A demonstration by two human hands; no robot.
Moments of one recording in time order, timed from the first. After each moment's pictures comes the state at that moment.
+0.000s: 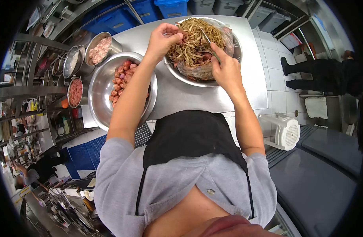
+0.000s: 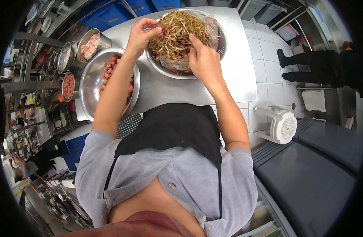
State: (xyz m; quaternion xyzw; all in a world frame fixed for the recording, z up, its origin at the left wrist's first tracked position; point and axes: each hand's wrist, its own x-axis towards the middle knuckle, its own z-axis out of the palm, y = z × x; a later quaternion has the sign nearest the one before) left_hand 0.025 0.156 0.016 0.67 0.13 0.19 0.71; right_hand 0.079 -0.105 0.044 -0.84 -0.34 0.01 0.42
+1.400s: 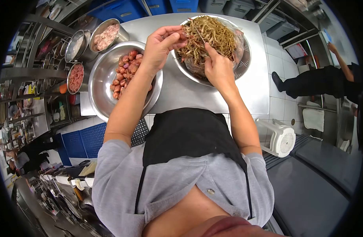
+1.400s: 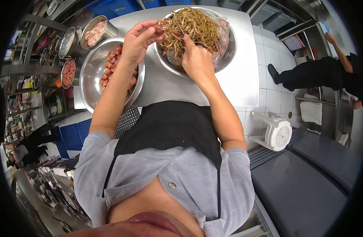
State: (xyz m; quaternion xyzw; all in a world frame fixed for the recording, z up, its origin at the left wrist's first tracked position) left_hand -0.031 0.140 0.032 0.55 0.10 0.23 0.79; right_hand 0.066 -0.067 0.027 -0.85 -0.40 0.01 0.35
